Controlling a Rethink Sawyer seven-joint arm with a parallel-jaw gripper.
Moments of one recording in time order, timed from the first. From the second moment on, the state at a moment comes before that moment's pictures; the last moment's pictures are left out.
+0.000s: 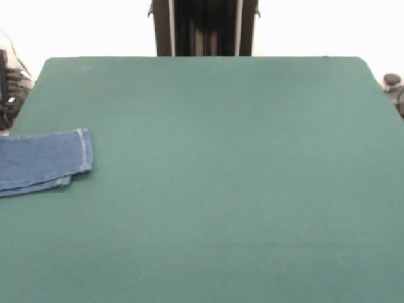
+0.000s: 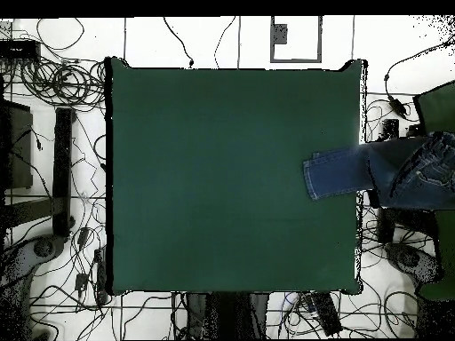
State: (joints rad) arm -0.78 -0.73 0.18 0.71 -0.45 1.40 1.33
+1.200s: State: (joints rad) arm -0.68 -0.69 0.20 0.27 -0.66 1.77 1.24
